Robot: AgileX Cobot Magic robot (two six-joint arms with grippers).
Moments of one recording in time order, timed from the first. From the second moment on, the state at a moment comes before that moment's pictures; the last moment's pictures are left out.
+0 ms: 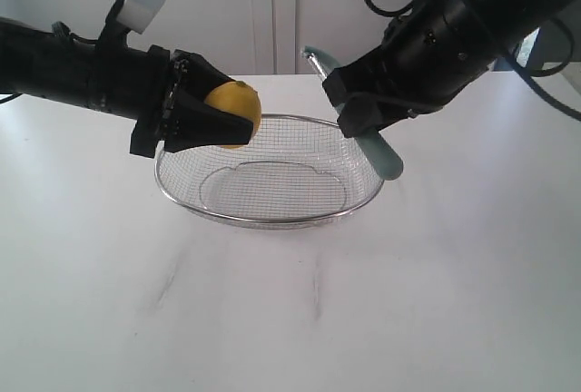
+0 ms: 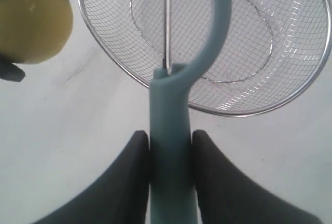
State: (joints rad) left arm -0.23 1.85 -1.28 -1.42 1.31 1.99; right arm 0.39 1.54 -1.35 0.38 0.97 -0.30
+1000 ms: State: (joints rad) left arm -0.23 1.85 -1.28 -1.42 1.31 1.99; right arm 0.39 1.97 -1.63 0.18 0.96 -0.54
